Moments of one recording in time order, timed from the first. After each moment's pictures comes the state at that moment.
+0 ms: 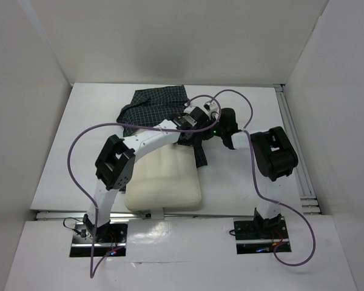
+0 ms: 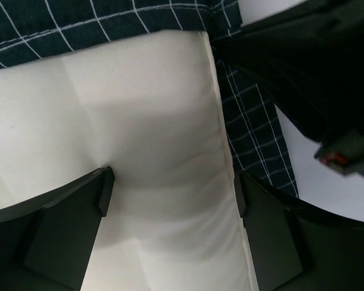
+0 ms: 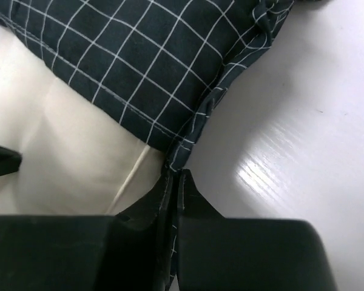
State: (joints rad) left arm -0.78 2.08 1.77 -0.79 -0.37 -0.58; right arm 0.30 1.94 0.99 0.47 -0.56 0.13
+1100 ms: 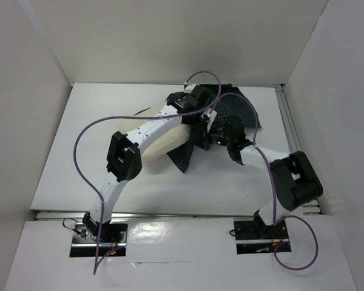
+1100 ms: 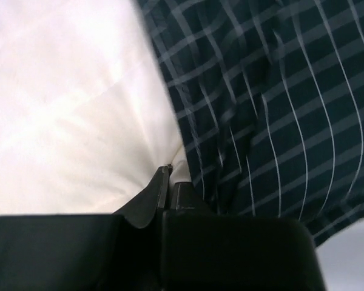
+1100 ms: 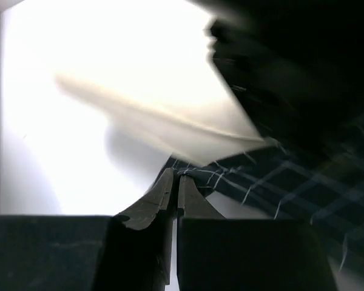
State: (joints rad) left arm -0.71 2.29 2.25 -0.88 -0.42 -0.61; right arm 0.38 1.51 0.72 0.54 -0.72 0.02
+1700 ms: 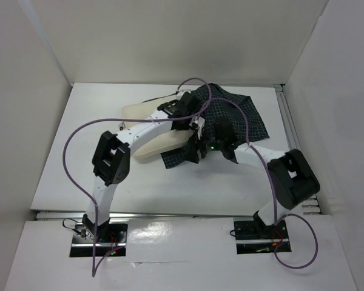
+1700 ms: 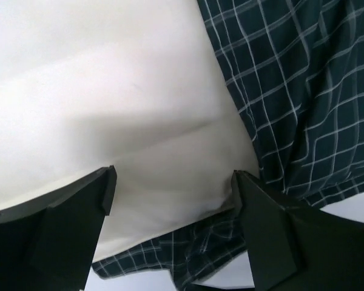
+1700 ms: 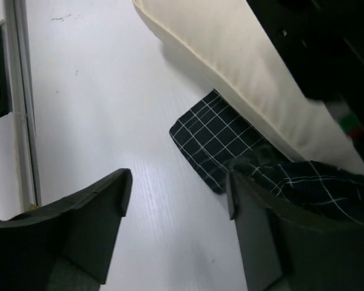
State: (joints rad) left arm -0.68 2.15 1.93 -0.72 -0.31 -0.61; right arm 0.46 1.61 0.81 0.25 -0.79 -0.09
